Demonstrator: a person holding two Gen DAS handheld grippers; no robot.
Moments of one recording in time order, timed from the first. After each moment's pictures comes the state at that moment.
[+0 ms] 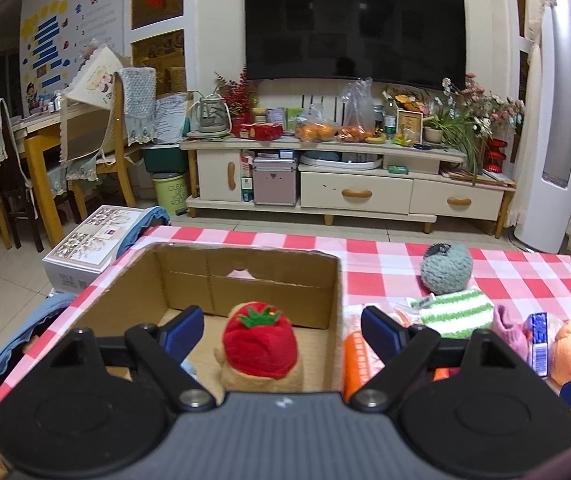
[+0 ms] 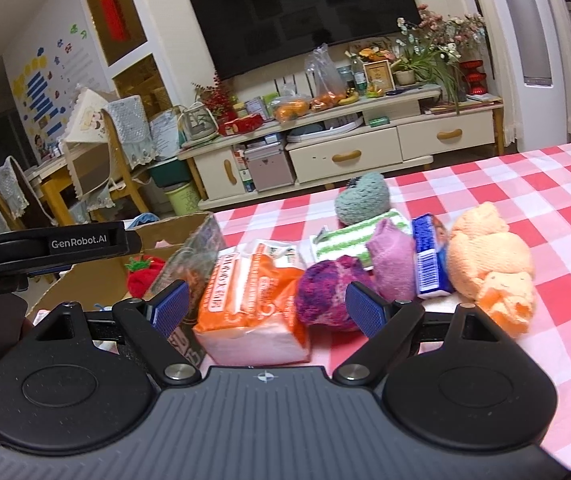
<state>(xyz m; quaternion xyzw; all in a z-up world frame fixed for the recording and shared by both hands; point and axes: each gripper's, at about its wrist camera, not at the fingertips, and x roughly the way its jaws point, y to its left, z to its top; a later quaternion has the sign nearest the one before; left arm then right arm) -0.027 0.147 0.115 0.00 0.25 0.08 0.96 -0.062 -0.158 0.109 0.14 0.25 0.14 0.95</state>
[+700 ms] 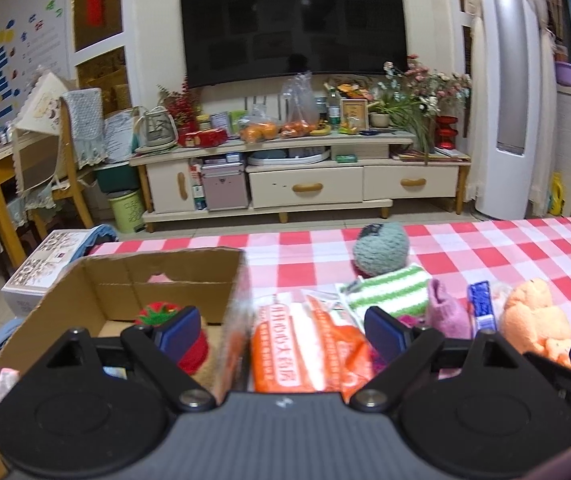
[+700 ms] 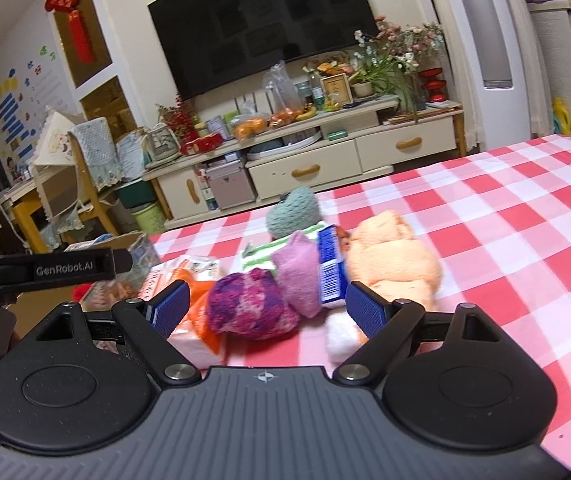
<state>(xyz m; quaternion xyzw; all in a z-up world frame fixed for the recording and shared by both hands) -0.031 0.086 0.107 0.05 0.25 0.02 0.97 -0.070 -0.165 0.105 0.15 0.23 0.08 0.96</state>
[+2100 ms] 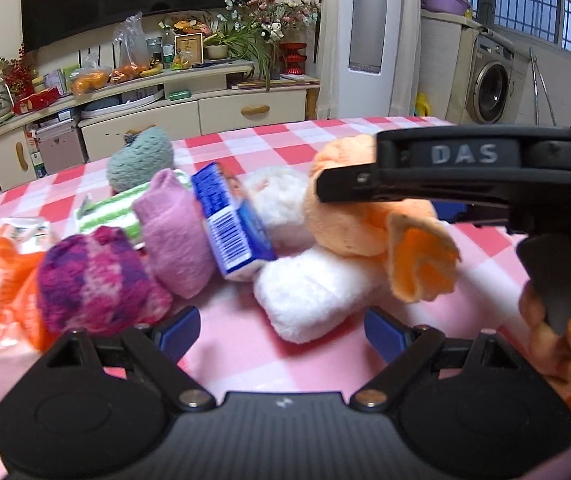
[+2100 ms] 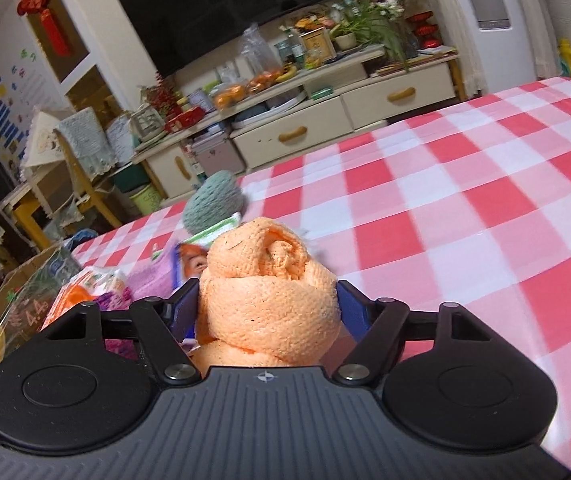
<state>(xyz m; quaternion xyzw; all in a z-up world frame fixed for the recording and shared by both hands) -0.014 -0.054 0.024 0.06 0.34 -0.19 0.92 0.007 -0.219 0.065 0.21 0.29 0.10 0.93</state>
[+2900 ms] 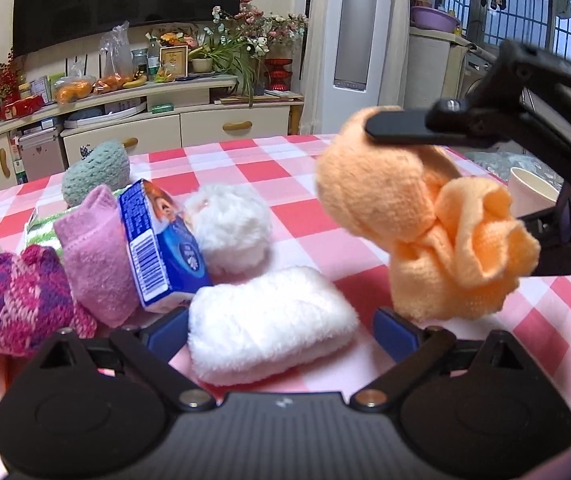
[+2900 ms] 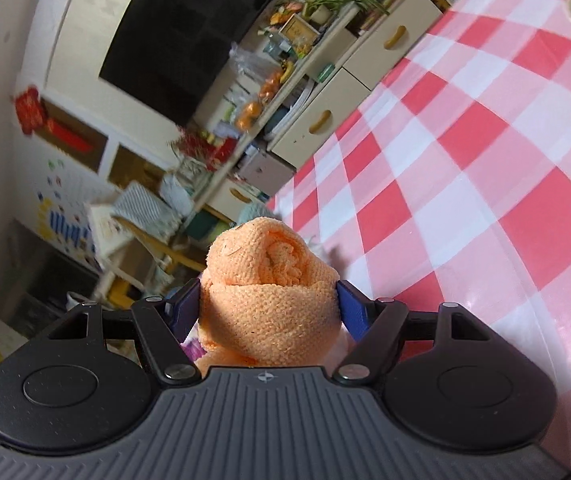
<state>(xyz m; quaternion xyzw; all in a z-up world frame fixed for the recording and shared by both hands) -0.008 -0.084 0.014 0.04 0.31 -0.21 0.92 -0.014 -0.264 0.053 0.44 0.27 0.16 0.84</state>
